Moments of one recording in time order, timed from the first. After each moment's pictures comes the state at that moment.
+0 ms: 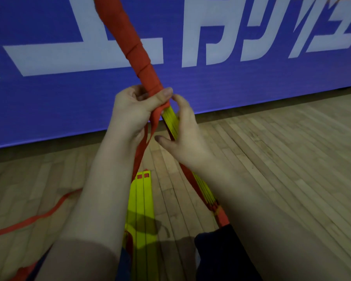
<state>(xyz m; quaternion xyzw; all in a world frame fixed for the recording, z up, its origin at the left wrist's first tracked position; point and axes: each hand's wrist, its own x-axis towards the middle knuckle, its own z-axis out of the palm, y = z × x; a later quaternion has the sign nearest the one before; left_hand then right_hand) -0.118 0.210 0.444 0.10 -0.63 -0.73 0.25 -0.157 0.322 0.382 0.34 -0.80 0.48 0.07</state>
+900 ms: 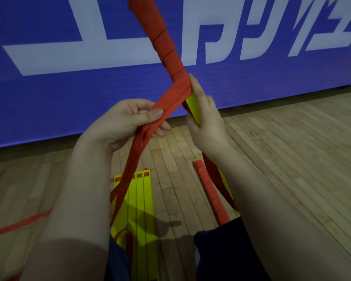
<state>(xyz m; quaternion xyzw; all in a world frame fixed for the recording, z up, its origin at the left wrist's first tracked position) -0.095 0.185 0.440 0.01 -0.74 -0.67 0.04 -0.180 0.350 0.395 0.32 -0.82 0.45 0.17</state>
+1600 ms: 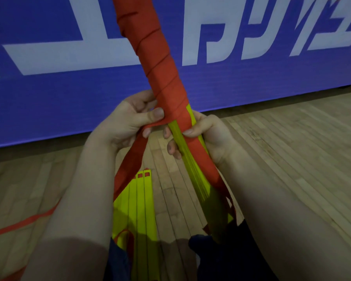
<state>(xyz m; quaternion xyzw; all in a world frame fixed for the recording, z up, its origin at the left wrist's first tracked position) -0.105 0.189 0.432 -0.17 -0.64 -0.75 0.04 -0.170 0.350 0.407 0.36 -0.35 0.73 -0.47</state>
